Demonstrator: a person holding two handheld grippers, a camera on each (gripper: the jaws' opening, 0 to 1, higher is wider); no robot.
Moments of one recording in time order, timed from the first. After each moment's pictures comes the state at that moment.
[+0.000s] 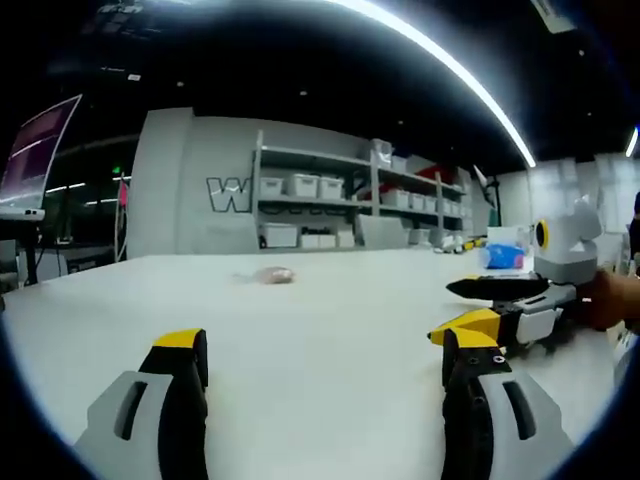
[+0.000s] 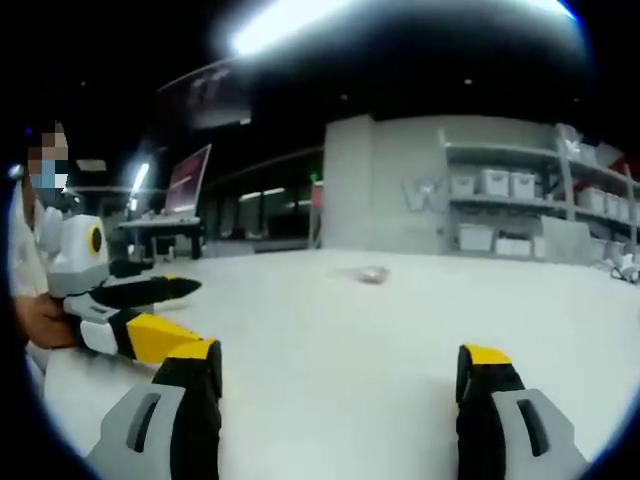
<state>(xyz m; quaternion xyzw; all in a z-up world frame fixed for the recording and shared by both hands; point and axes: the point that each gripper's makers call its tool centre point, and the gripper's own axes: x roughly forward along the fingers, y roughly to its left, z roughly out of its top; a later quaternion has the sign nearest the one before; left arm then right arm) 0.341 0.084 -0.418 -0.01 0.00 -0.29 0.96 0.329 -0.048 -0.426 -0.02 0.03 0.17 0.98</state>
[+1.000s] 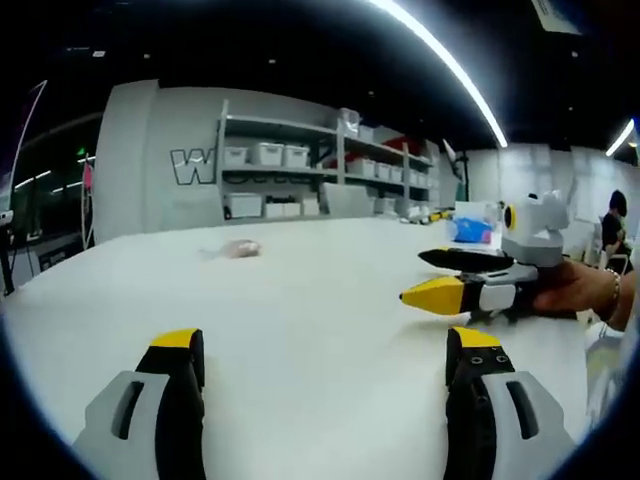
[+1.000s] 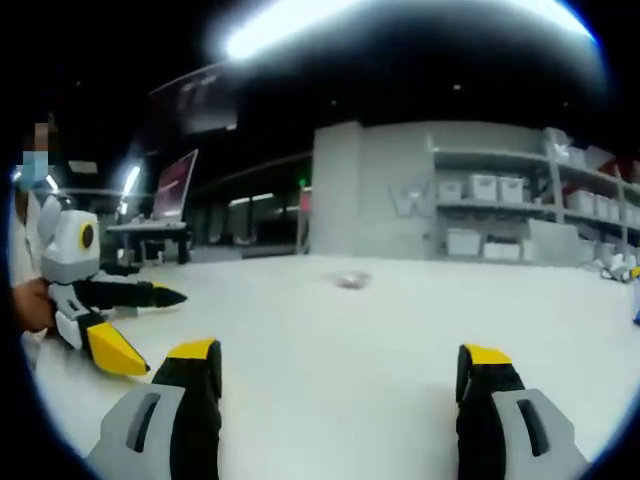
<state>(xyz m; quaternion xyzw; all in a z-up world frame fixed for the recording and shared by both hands) 0.337 0.074 -0.428 0.01 0.05 -0.35 0.94 0.342 -0.072 -0.423 -0.01 0.02 0.15 0.99</state>
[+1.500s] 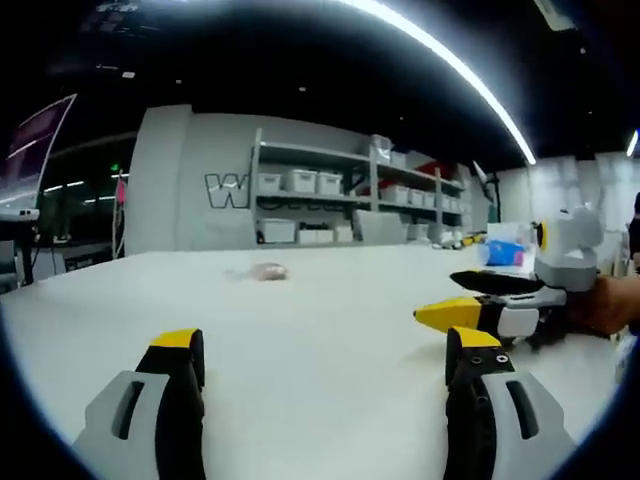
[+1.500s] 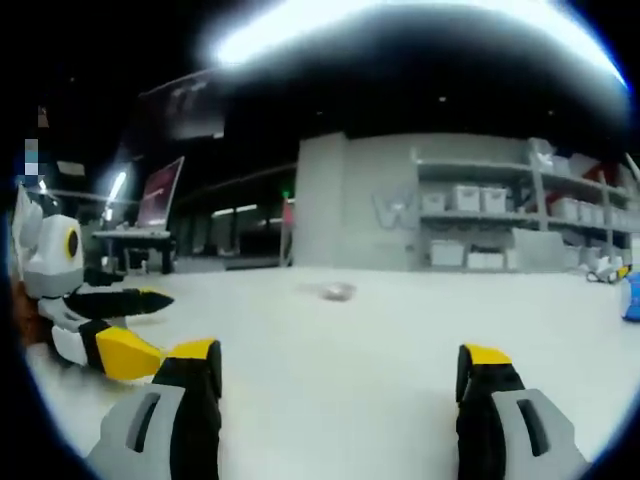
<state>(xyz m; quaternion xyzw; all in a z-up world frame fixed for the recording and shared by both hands) 0.338 0.068 -0.421 0.00 0.03 -0.31 0.95 0.345 -0.075 -0.417 -0.01 -0.01 0.11 0.99</state>
